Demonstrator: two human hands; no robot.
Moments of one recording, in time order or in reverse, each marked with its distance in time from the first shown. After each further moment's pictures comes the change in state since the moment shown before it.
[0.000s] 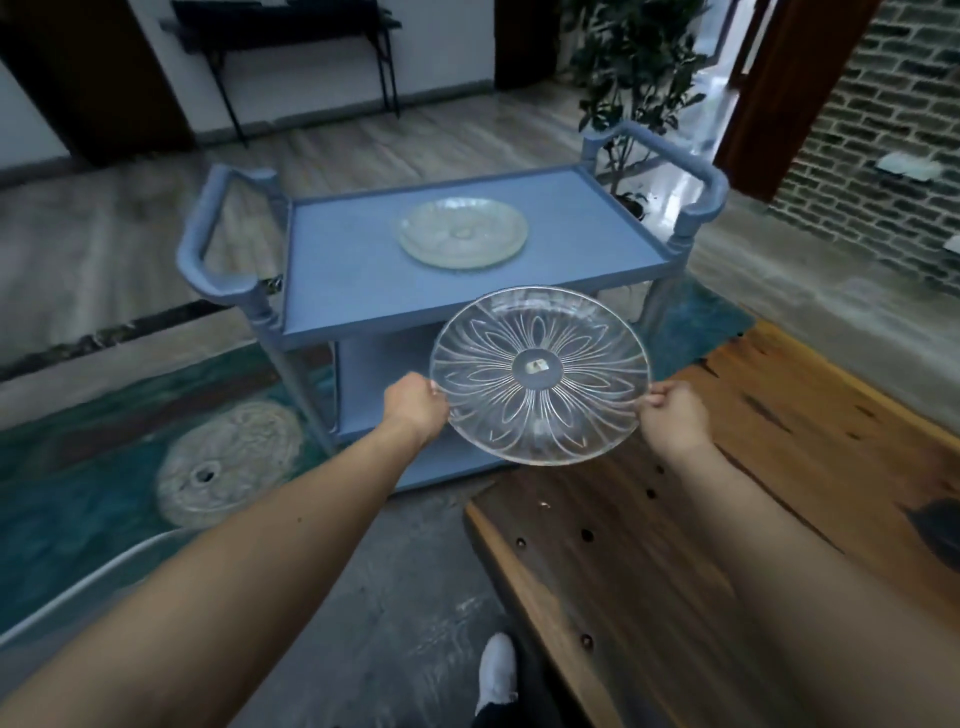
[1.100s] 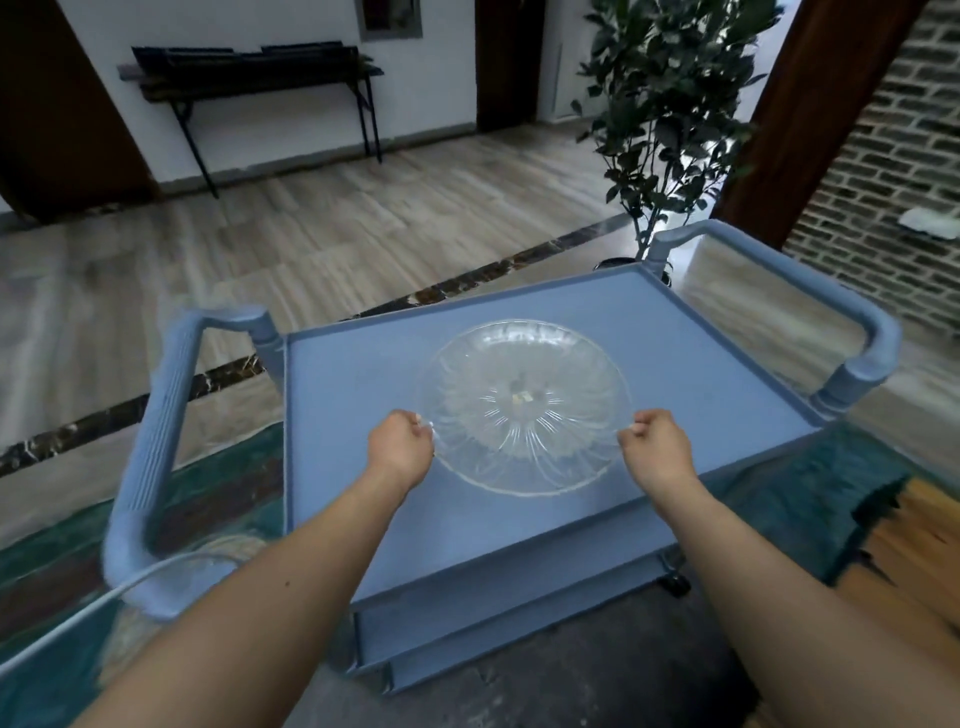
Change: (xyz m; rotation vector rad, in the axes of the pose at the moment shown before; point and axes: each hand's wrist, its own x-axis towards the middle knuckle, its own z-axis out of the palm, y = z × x) left_hand 0.414 0.003 -0.095 -0.242 0.017 -0.028; right_hand 0.262 -0.224 0.226 0.051 -0.063 0.108
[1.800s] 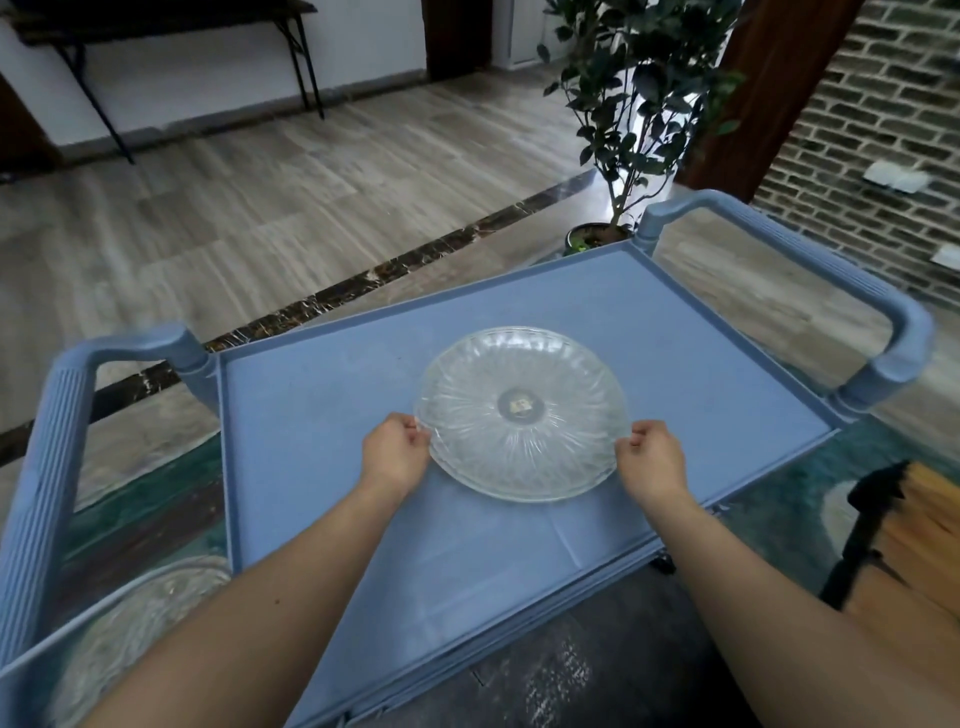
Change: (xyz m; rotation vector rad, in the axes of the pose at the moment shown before) left_hand 0.097 0.003 0.041 0.112 -0.095 0.058; right_hand 0.064 0.009 0.051 -0.048 0.083 0.092
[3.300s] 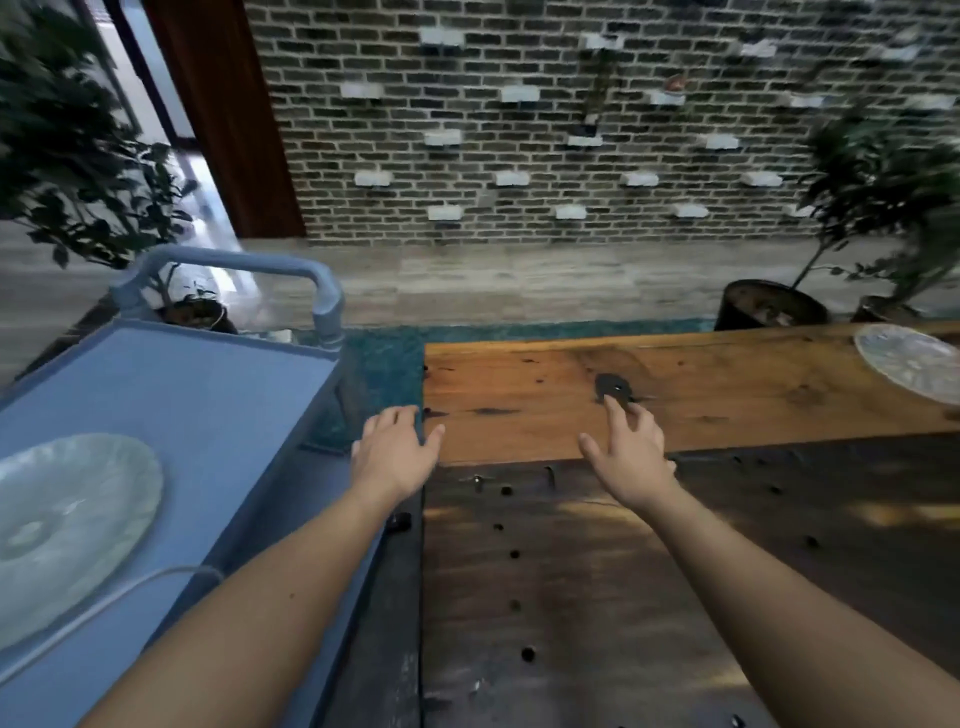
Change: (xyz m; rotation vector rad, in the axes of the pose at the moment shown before) left_hand -0.337 0.205 0.260 0.556 -0.593 0.986; right_hand -0.267 0.286 -0.359 -0.224 0.382 0.519
